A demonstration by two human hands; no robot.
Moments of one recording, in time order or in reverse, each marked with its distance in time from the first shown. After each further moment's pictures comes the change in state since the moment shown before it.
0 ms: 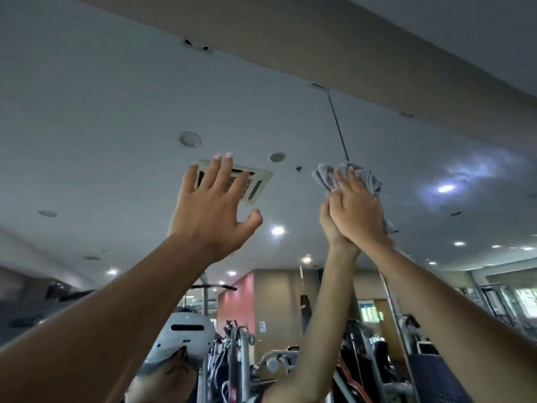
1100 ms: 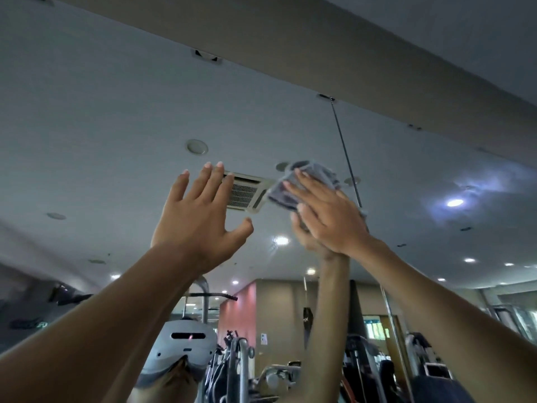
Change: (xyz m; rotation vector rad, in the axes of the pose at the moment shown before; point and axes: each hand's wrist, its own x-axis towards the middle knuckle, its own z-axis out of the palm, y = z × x) left_hand -0.006 -0.003 0.004 -0.044 -0.013 -0.076; right_hand 0.007 -0.021 -0.006 0.115 -0.084 -0.596
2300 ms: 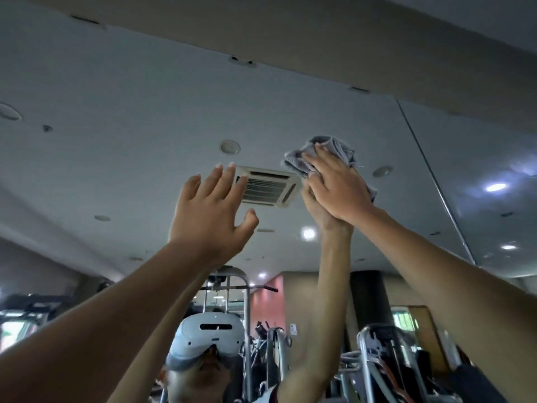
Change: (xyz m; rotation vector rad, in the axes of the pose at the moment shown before) left_hand -0.049 -0.161 -0.056 0.071 -0.010 -0.002; right_hand 0.110 -0.150 0.026 0.008 0.004 0.260
